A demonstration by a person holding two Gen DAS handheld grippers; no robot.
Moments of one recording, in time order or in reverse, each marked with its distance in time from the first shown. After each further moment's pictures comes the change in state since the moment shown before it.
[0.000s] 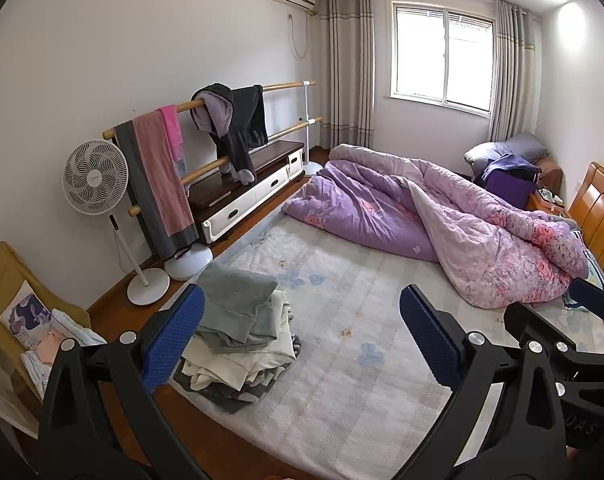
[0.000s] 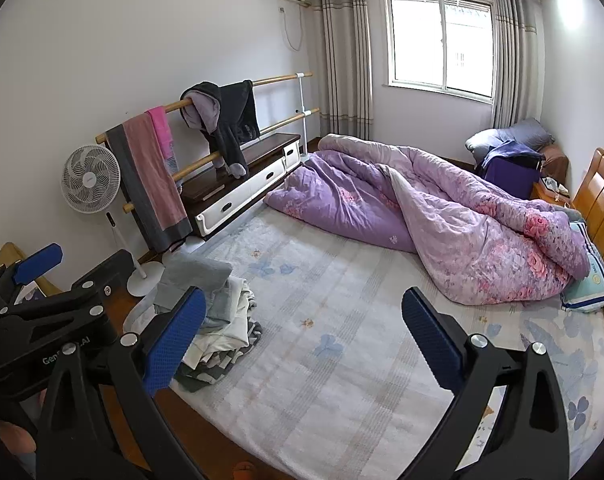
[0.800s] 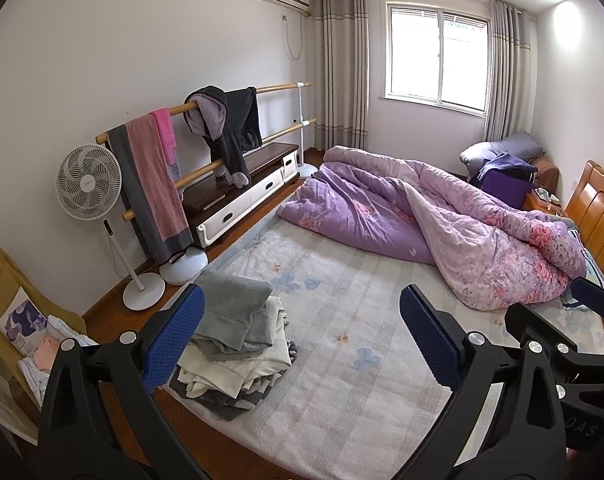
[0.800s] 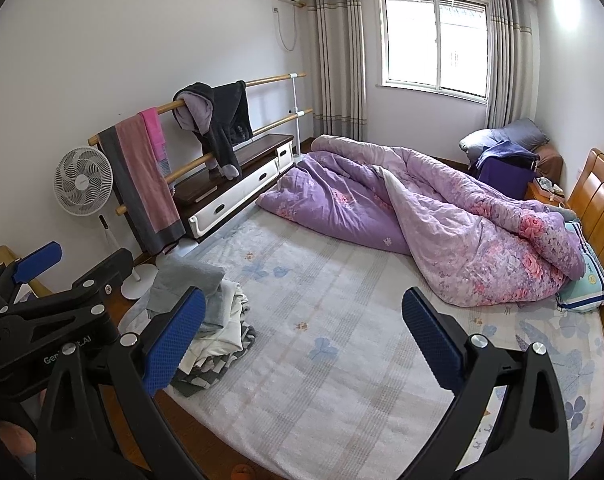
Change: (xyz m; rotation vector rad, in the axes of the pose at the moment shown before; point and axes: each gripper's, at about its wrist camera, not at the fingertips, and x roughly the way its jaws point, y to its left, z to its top) left arm 0.008 -0.004 0.010 0.001 -0.003 -0.011; right arm 0.002 0.000 0.009 -0.008 -0.010 -0.021
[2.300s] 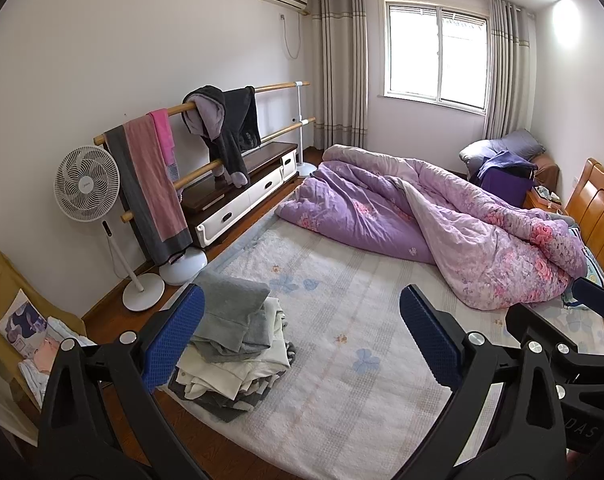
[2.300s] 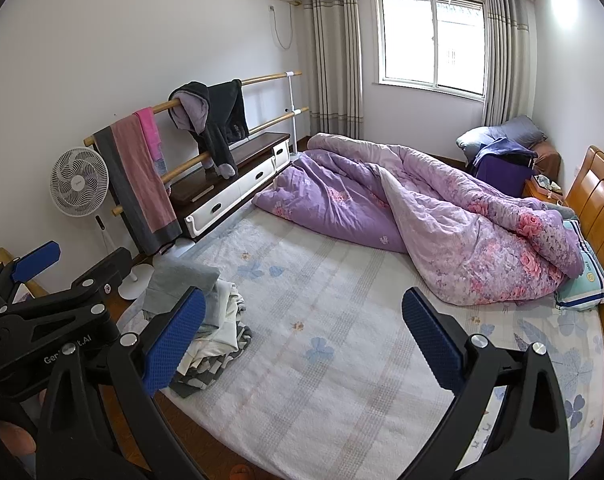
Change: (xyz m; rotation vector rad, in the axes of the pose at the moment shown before) left arm 0.012 -0.002 0.008 0.005 -0.001 -0.004; right arm 0.001 -0.004 -0.002 0.008 0.003 -0.013
